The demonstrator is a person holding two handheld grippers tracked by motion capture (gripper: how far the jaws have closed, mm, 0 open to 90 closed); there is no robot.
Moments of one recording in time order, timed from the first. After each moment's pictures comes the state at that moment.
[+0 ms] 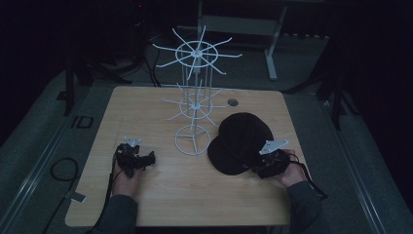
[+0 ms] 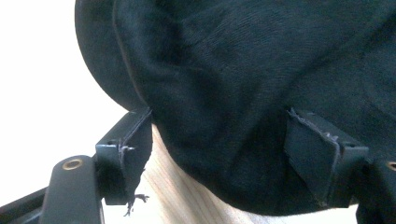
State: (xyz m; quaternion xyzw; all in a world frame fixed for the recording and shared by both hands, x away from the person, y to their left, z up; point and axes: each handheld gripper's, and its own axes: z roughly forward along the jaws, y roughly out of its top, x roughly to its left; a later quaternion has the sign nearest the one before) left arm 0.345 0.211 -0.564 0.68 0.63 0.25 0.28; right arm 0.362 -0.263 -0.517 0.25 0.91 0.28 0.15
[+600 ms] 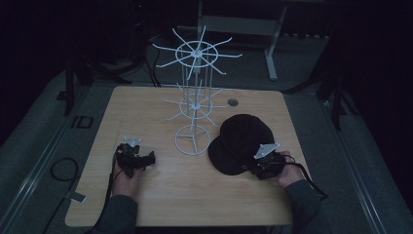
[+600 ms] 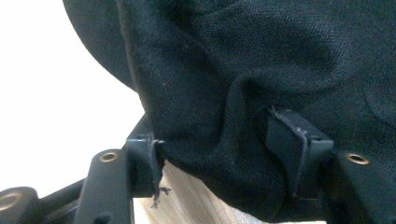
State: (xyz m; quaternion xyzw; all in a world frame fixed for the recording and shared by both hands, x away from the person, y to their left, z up) left arm 0.345 0.211 -0.564 0.68 0.63 0.25 0.28; right arm 0.362 -0.257 -0.529 0.23 0.93 0.23 0.15
